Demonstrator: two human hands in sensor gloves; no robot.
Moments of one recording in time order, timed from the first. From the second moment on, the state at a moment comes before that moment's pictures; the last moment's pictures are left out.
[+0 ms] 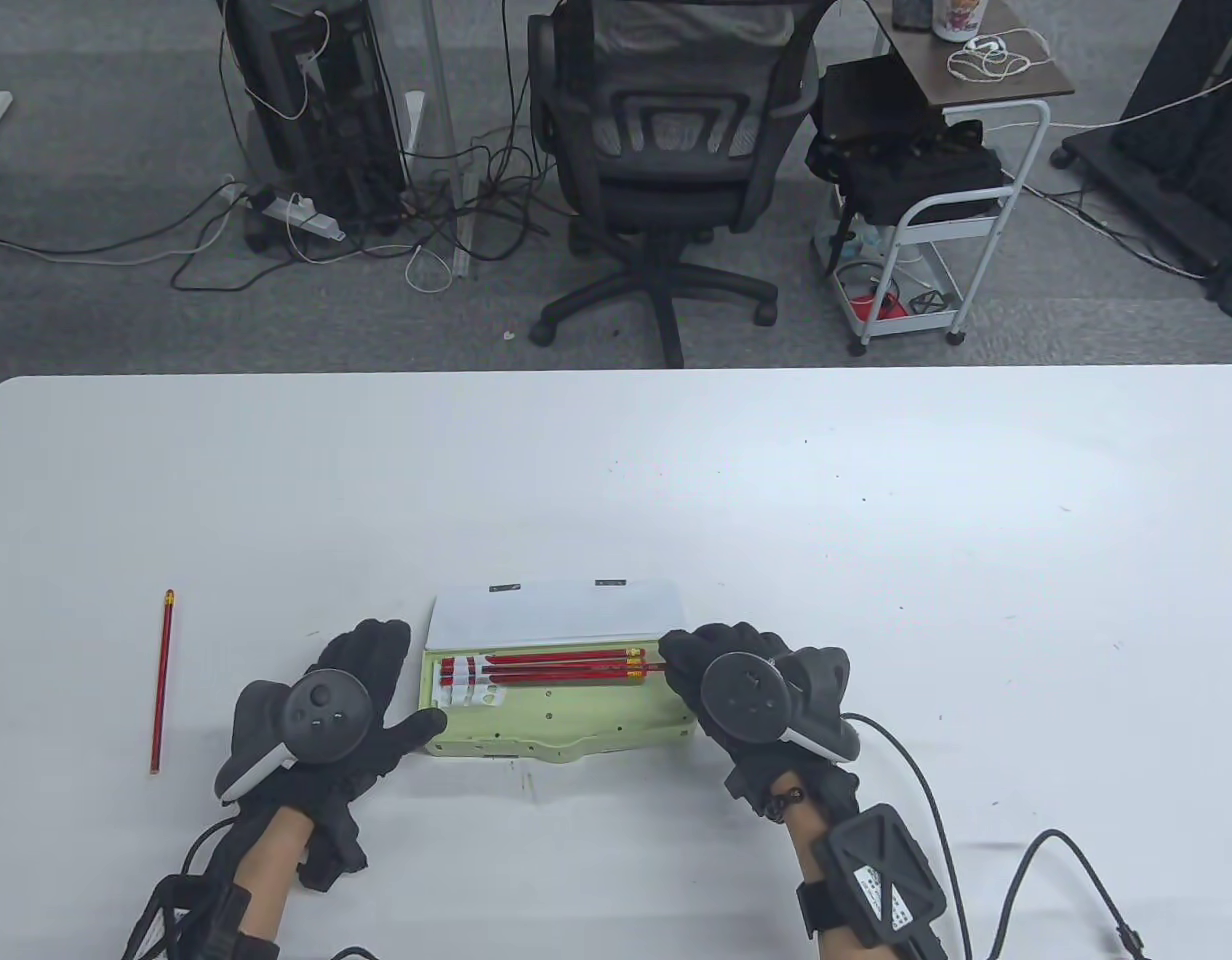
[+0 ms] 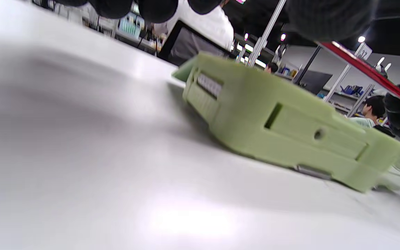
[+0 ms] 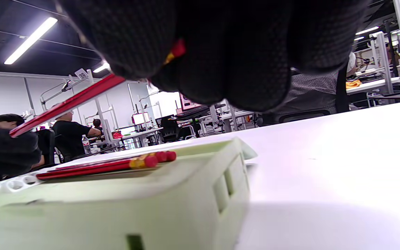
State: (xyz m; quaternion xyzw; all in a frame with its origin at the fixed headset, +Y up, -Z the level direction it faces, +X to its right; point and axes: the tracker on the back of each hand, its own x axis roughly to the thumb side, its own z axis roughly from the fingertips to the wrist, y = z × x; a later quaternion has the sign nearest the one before) left_hand -0.284 -0.739 -0.292 -0.10 -0.16 0.18 0.97; right_hand 0.088 -0.700 -0.306 0.20 -0.11 0.96 0.17
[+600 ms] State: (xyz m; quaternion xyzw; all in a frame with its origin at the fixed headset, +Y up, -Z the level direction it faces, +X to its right) left_hand -0.280 -0.754 -0.296 -0.12 -0.16 0.16 0.97; right_hand 0.079 -0.711 -0.308 0.20 -0.08 0.97 0.12
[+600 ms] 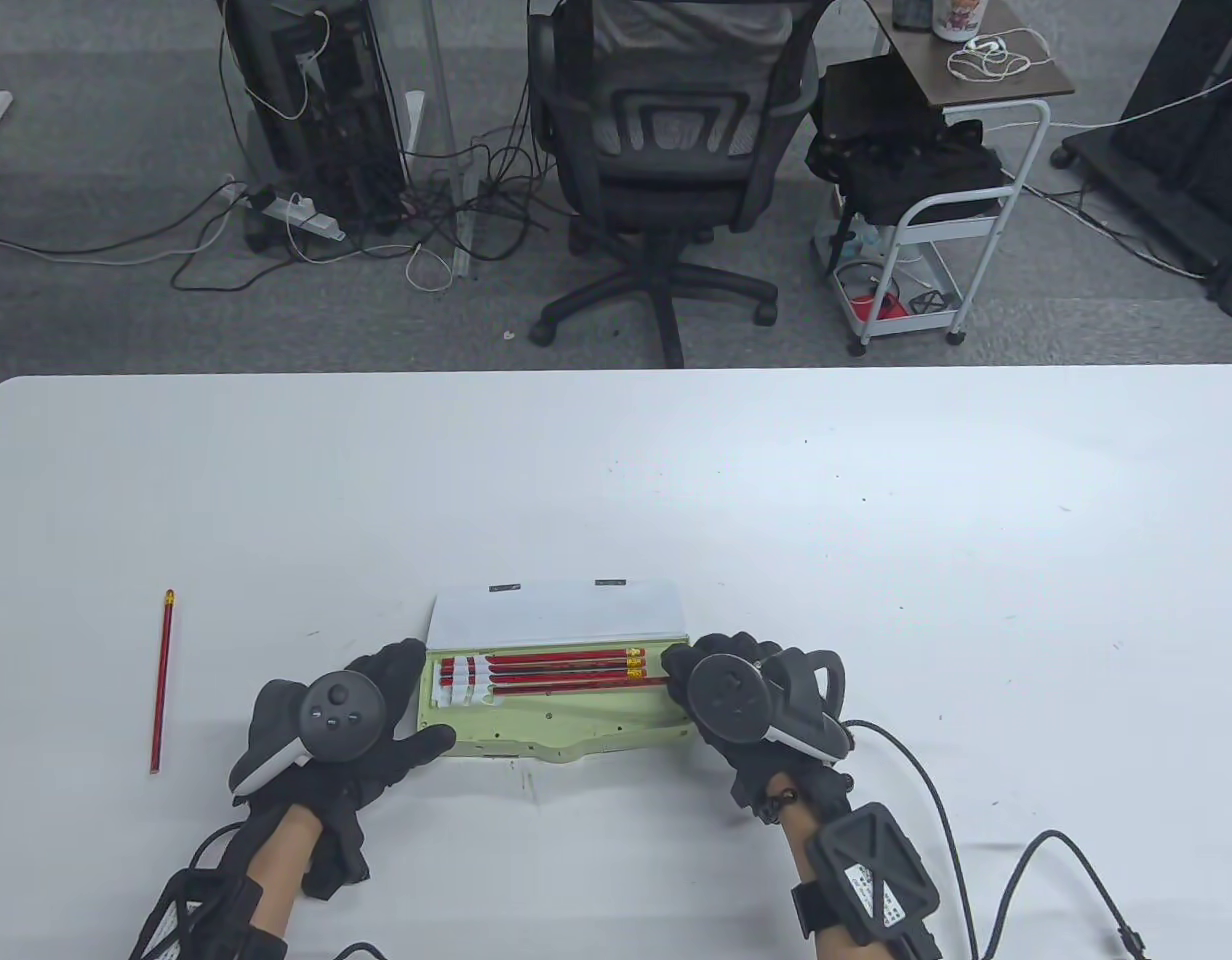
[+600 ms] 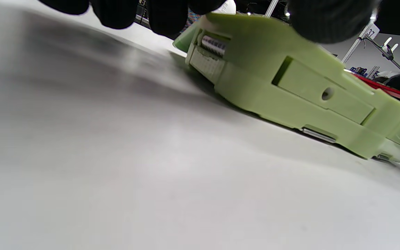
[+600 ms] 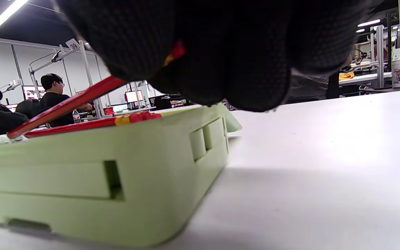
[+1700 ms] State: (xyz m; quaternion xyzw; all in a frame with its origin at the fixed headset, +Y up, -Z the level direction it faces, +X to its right) left_hand -0.274 -0.755 -0.297 -0.12 -0.16 0.13 0.97; right_hand 0.048 -0.721 -0.303 0.24 -0.13 0.96 0.03
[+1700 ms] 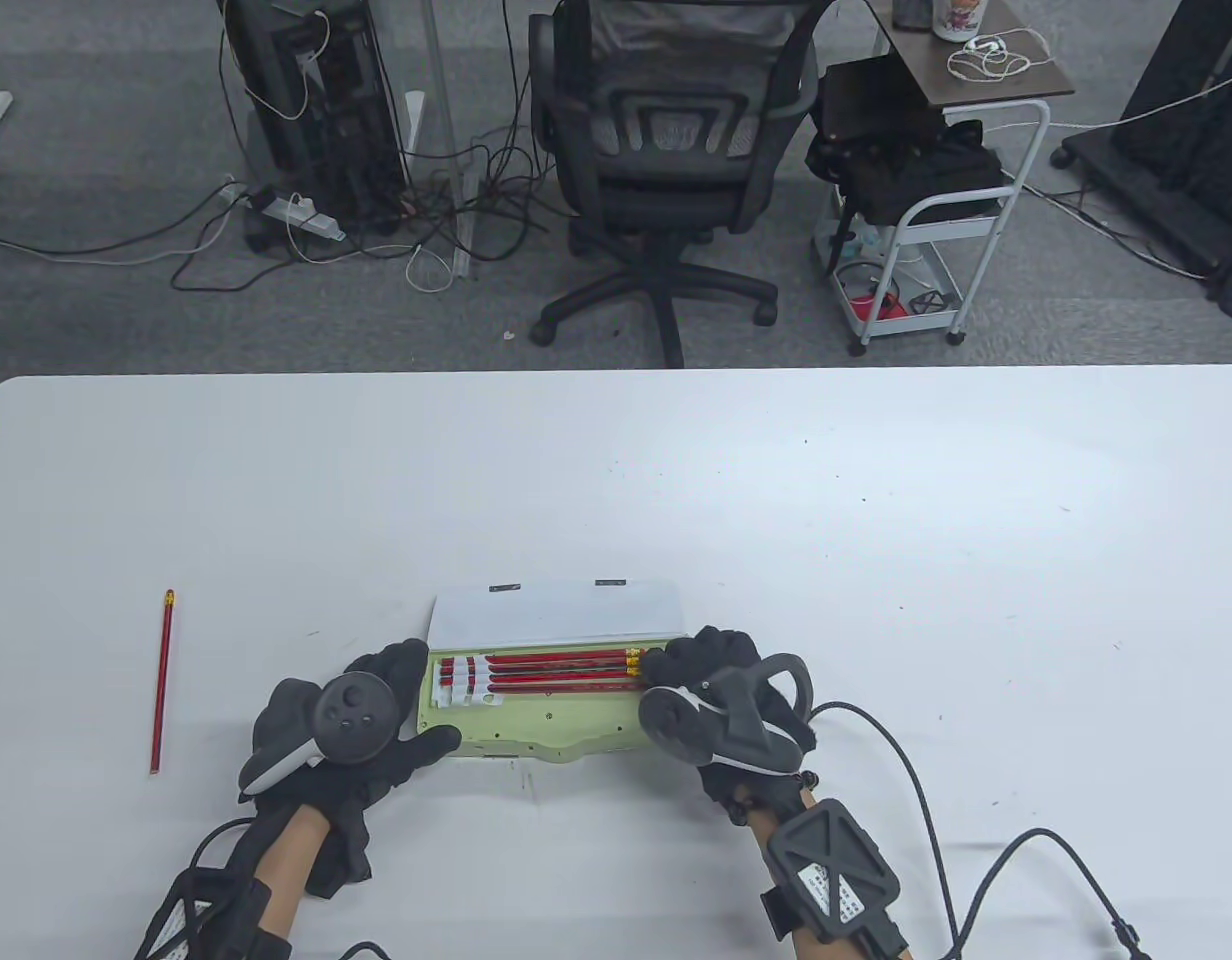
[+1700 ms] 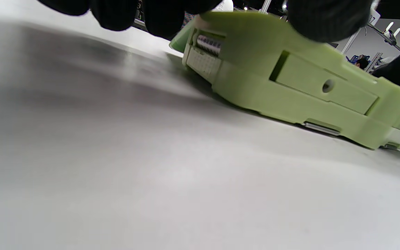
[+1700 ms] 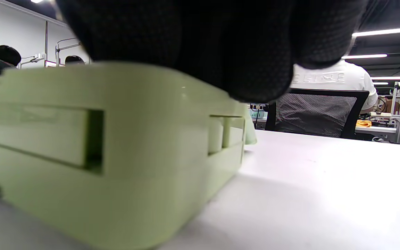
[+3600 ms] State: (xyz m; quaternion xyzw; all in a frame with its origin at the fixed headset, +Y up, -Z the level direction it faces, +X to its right) left_hand -0.270 -0.755 -0.296 -0.12 -0.16 0.12 0.97; right_hand 0.054 -0.730 -0.317 0.10 -0.06 0.99 0.06
